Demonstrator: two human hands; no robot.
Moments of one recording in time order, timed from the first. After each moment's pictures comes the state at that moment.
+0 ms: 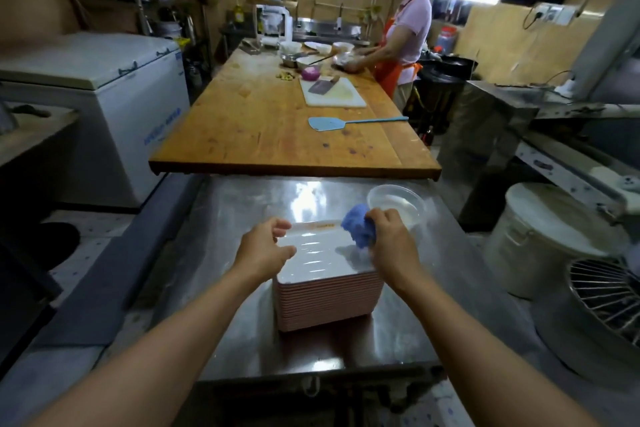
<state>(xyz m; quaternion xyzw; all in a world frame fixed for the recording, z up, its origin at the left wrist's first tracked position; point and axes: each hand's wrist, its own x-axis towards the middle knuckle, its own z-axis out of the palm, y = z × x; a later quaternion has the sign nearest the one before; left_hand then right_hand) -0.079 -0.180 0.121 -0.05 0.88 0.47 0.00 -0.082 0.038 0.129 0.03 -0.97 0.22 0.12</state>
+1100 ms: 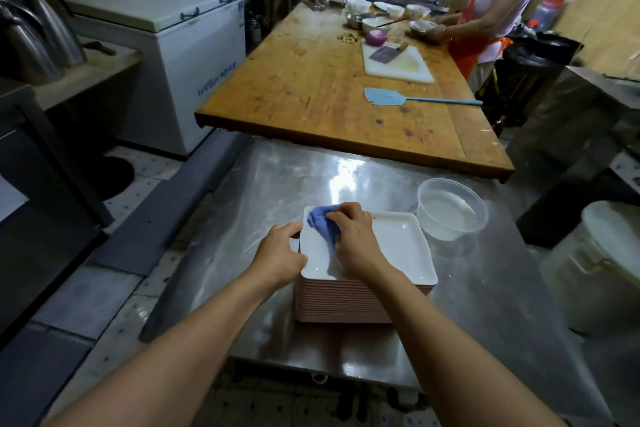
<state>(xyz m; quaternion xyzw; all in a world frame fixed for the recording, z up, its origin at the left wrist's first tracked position) -0.081 -0.186 0.077 -0.12 0.84 0.52 0.04 -0.136 -0.047 0.070 0.21 -0.94 0.25 0.02</state>
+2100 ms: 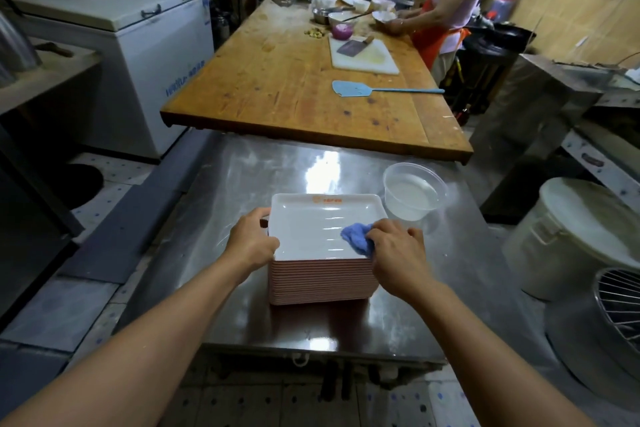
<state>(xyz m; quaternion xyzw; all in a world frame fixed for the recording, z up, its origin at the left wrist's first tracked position) -0.081 -0.172 0.077 -0.18 0.83 0.52 0.04 -0.092 0.063 0.079 0.14 -0.99 0.02 0.05</state>
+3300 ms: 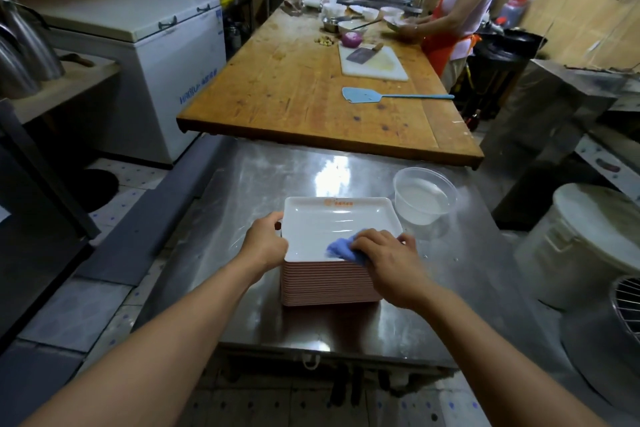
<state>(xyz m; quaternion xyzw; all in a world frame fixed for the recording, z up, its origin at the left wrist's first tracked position) -0.082 -0.175 0.073 -0.17 0.83 0.54 0.04 -0.077 0.050 0.085 0.26 -0.96 0.07 0.01</state>
